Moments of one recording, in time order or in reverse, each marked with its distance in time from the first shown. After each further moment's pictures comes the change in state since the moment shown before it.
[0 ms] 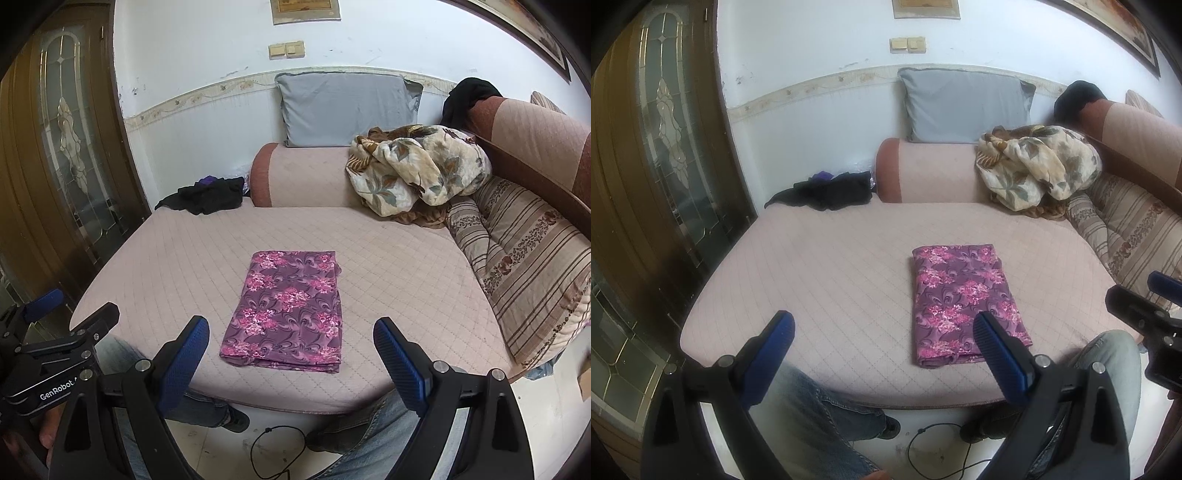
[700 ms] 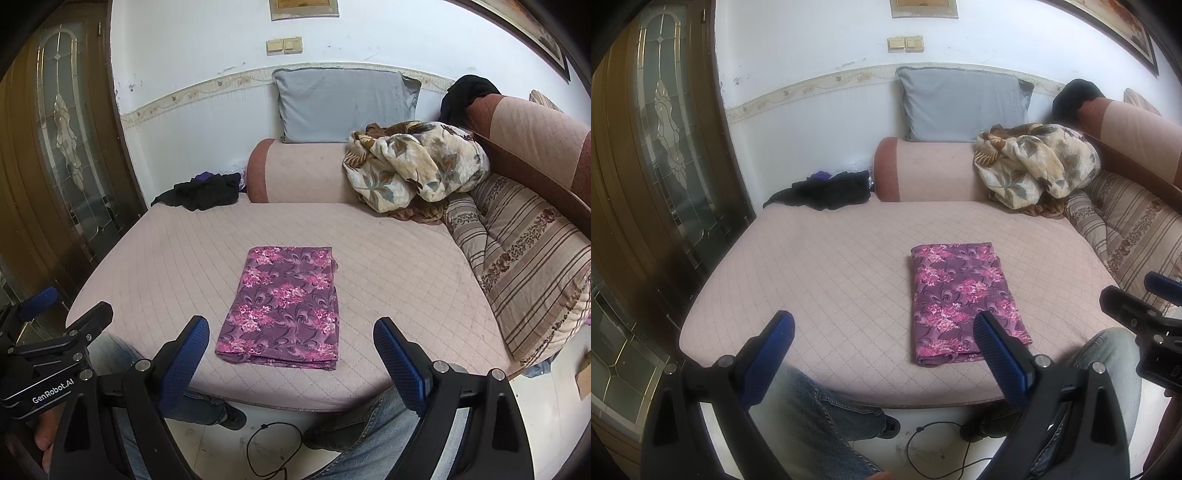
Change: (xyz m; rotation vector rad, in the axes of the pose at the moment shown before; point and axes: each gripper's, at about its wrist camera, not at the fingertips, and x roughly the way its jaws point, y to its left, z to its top) left arm 0.002 0.000 -0.001 0.005 0.002 -0.005; right arm 0.008 -0.011 0.000 -0.008 0.014 -0.004
